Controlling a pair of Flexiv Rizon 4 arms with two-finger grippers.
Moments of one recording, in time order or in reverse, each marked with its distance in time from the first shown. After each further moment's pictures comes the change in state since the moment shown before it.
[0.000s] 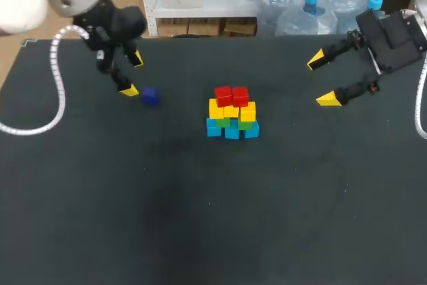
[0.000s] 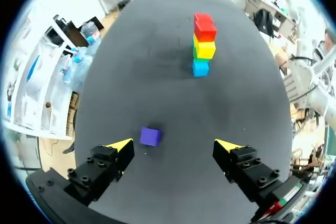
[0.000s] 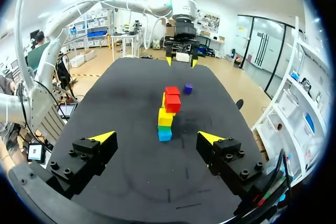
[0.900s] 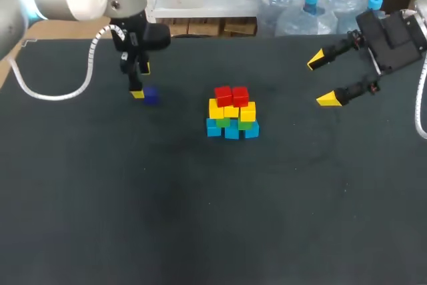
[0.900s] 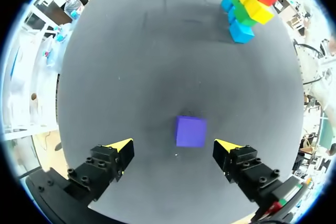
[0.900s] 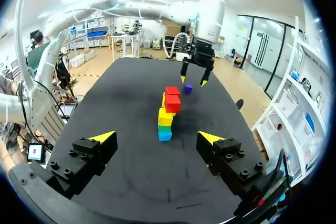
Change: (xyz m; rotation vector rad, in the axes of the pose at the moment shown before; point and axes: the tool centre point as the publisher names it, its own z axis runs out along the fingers) left arm 0.030 0.063 0.067 0.109 0.234 0.006; right arm 0.000 0.000 0.000 0.000 0.000 0.000
